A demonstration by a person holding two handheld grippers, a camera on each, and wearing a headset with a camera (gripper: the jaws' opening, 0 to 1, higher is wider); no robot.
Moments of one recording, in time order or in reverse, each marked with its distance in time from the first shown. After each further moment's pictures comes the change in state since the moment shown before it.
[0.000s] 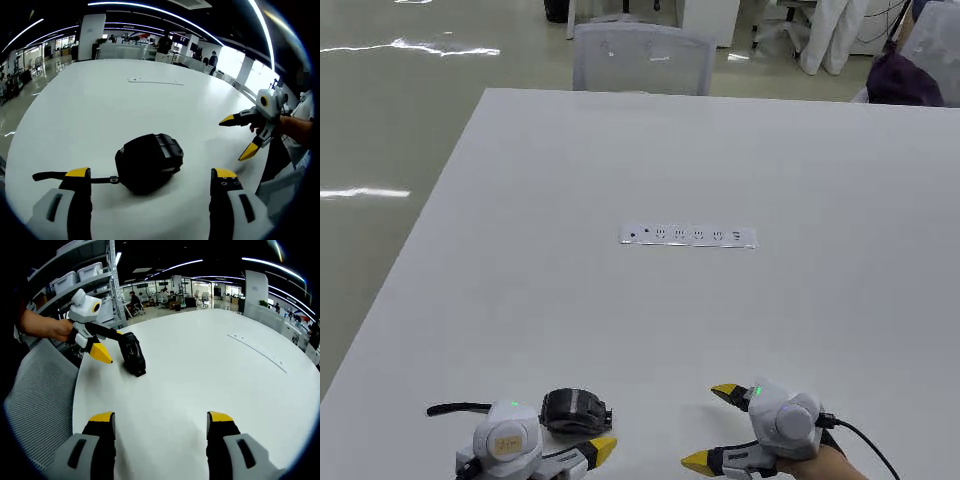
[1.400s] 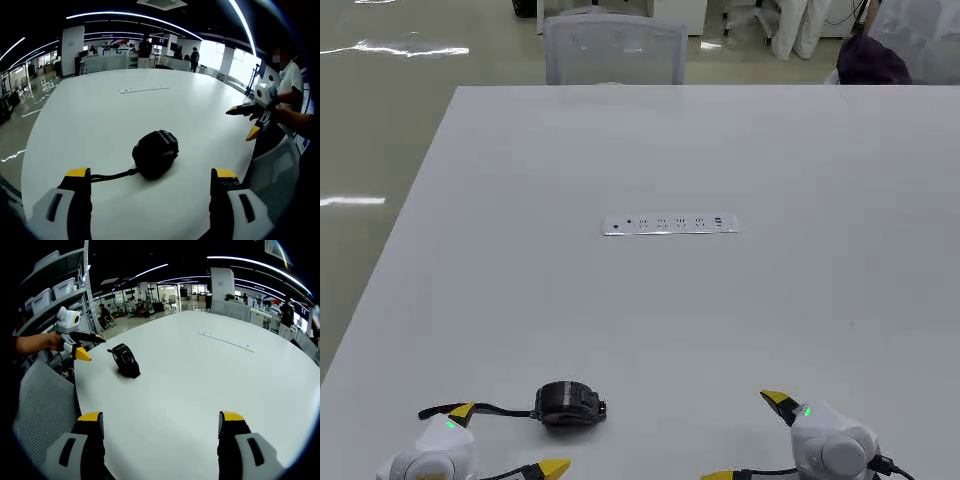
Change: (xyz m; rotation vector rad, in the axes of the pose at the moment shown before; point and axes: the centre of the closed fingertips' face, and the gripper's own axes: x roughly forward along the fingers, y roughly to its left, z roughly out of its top) left arm -0.062 0.015 0.004 0.156 -0.042 -0.086; right arm -0.065 0.026 -0.008 0.175 -0.063 -0.222
